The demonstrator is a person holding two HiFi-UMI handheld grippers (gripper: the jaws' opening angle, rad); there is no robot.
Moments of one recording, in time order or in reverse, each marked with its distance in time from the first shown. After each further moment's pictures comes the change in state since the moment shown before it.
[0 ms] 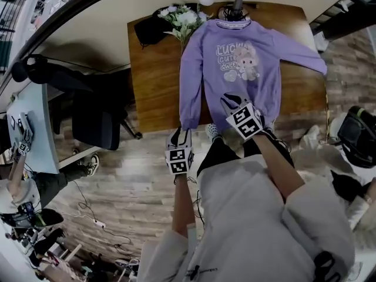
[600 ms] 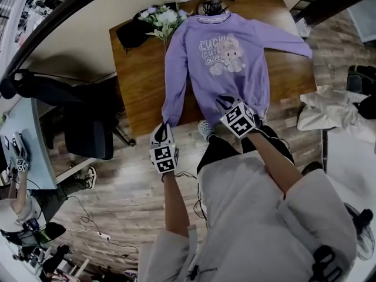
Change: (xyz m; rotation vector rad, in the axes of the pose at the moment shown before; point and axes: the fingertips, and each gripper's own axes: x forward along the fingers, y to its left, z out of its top) left arm -0.015 0.036 0.041 0.118 -0.098 0.045; right arm -0.008 0.013 -0.042 0.010 0.089 -0.061
